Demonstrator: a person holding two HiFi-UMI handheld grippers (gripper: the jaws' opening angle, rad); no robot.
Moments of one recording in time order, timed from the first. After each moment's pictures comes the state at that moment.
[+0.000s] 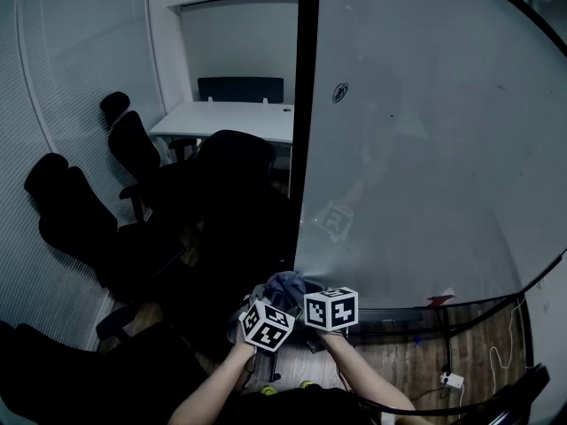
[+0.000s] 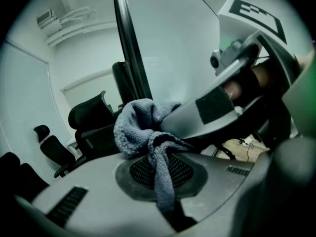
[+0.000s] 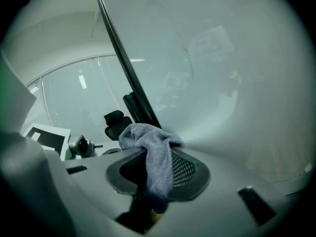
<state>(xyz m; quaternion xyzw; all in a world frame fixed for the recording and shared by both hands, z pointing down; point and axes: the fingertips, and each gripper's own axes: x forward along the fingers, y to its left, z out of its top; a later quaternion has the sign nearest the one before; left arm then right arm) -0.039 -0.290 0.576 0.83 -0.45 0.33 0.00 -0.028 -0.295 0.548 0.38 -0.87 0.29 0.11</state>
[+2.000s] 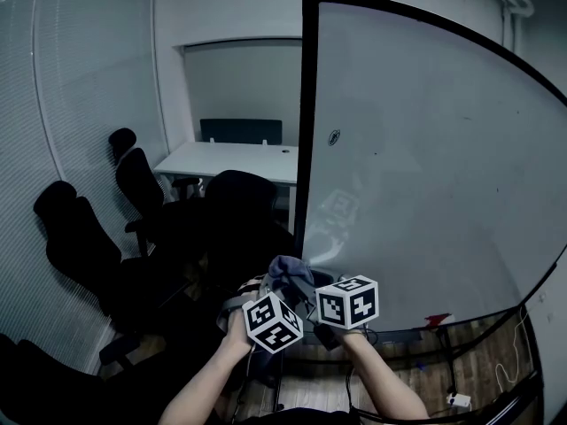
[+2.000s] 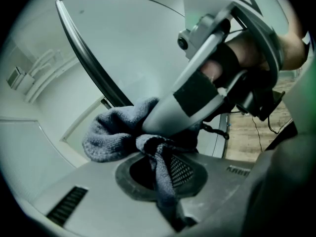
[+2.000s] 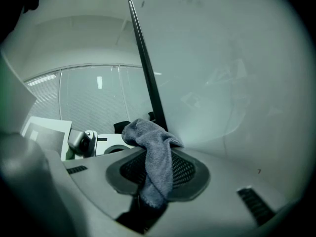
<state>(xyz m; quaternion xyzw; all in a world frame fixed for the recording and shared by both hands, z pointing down) -0.030 -0.301 0.438 0.80 -0.40 0.40 -0.20 -0.030 -0.301 0.397 0.37 -0.91 0.16 0.07</state>
